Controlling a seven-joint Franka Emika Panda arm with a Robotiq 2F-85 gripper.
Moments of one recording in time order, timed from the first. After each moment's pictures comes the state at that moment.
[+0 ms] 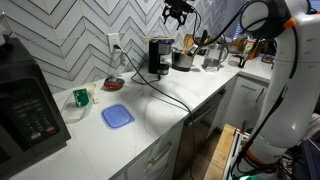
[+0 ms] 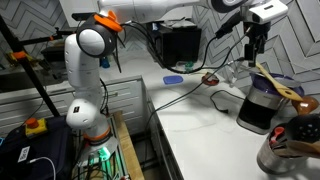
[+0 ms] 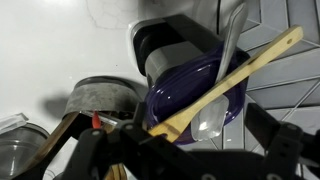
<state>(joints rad) -0.25 0.22 -0.22 -1.26 0.09 1.89 0.78</state>
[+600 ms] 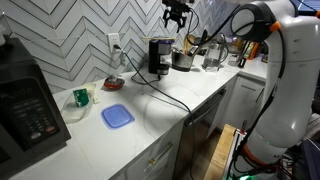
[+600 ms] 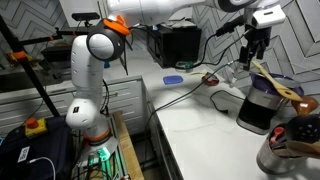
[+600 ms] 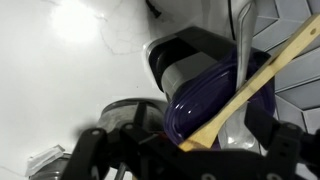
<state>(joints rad) -0.26 0.31 -0.24 -1.12 0.13 1.72 0.96</state>
